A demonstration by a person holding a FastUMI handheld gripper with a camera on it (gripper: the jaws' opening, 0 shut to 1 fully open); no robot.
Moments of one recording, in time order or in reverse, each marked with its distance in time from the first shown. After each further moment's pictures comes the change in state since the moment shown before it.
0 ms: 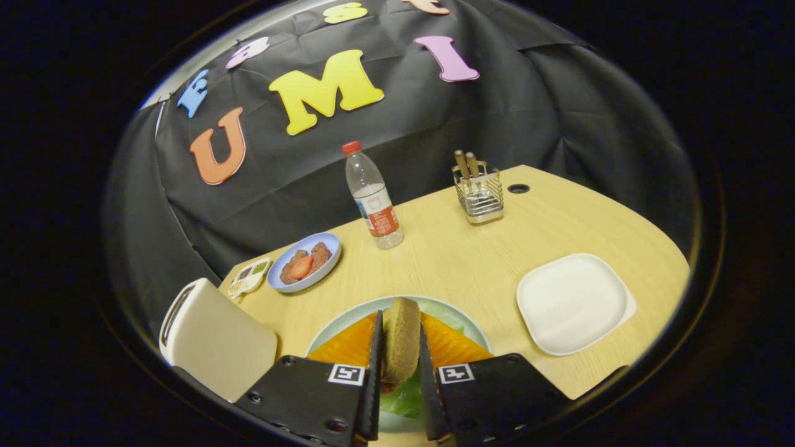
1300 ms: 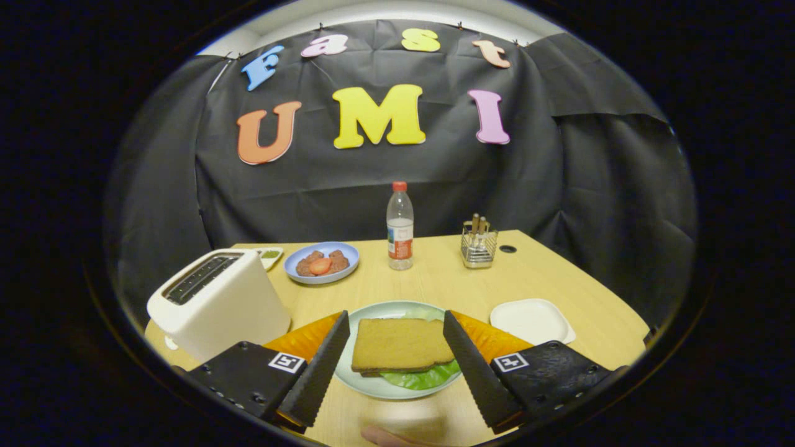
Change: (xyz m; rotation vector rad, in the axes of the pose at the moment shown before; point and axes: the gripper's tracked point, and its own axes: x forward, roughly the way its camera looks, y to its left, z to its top) arm -0.116 0.053 0.004 -0.288 -0.211 -0.078
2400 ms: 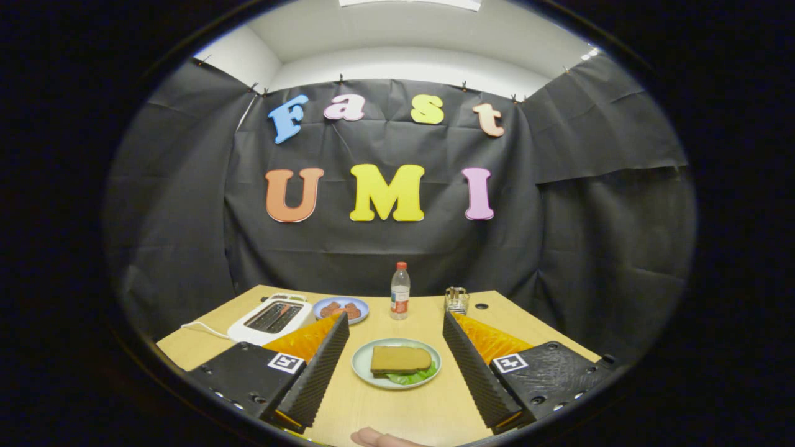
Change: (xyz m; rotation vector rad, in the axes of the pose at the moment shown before) arm -0.179 0.005 0.077 -0.048 -0.255 -0.007
